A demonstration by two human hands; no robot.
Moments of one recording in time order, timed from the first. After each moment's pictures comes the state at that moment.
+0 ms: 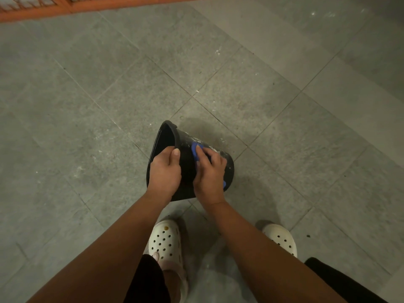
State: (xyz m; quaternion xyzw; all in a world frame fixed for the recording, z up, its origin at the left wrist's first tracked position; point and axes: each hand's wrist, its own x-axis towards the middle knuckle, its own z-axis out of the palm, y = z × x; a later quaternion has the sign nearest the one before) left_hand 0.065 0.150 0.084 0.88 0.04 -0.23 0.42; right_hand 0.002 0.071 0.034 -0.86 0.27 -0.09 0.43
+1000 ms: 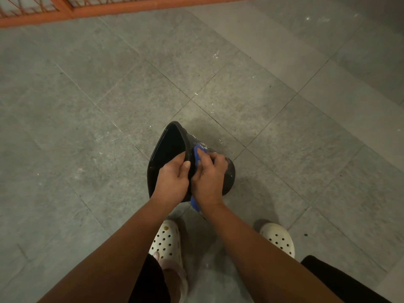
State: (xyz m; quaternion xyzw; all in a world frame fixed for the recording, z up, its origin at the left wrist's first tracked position) left_hand 0.046 0.148 0.103 0.86 -0.07 -0.29 0.42; right_hand 0.004 0.077 0.056 -0.81 0.33 -0.13 0.47
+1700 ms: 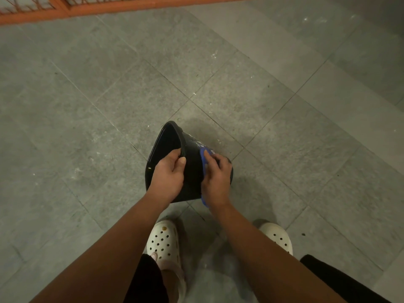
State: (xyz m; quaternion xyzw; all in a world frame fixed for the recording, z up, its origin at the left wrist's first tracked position) left_hand 0.055 0.151 0.094 0.85 -0.03 -0.30 0.43; right_hand -0.015 0.060 0.035 -0.83 0.32 -0.11 0.44
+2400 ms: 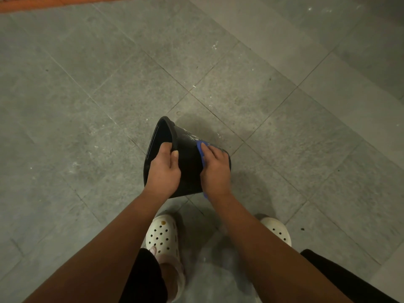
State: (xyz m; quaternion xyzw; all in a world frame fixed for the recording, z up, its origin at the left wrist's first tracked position) left_hand 0.055 0.157 0.079 0.90 -0.04 -0.24 0.36; right_hand -0.008 0.053 0.025 -0.89 0.28 -0.01 0.37
